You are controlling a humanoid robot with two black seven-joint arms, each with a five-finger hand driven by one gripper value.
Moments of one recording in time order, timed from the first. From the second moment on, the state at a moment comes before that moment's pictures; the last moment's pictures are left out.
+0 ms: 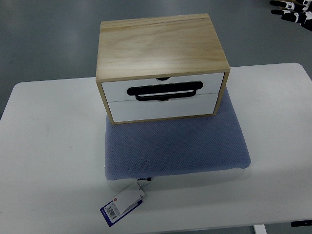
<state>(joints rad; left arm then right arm) 0.02 0.00 -0.08 -0.15 0.00 -0.02 0.08 0.93 -0.95 0.62 1.04 -0.22 0.61 0.20</state>
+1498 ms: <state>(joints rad) 0.02 0.00 -0.08 -0.15 0.00 -0.02 0.08 1.05 -0.64 0.53 1.43 -0.99 0.61 0.01</state>
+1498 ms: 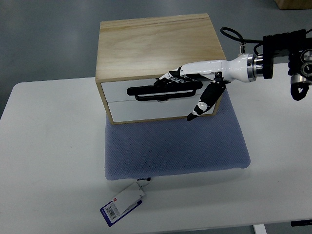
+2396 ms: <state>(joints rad) 0.02 0.00 -0.08 -0.15 0.00 -0.02 0.08 1.05 -0.57 0.48 1.31 -1.02 0.61 0.01</state>
